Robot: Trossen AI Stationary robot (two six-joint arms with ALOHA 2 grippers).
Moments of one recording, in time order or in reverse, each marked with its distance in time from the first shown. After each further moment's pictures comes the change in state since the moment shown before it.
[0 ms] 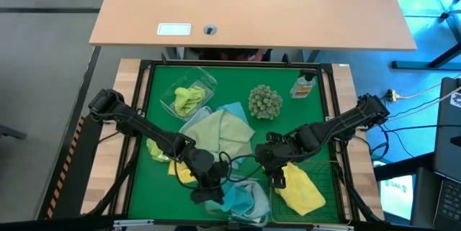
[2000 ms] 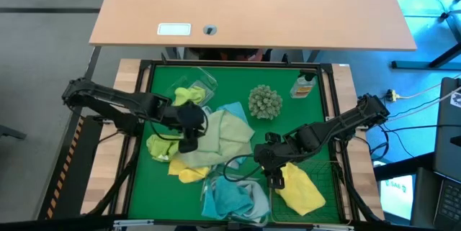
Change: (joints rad) left arm 0.260 -0.401 -0.019 -0.840 -0.491 0.426; right arm 0.000 0.000 -0.001 0.033 0.004 0.000
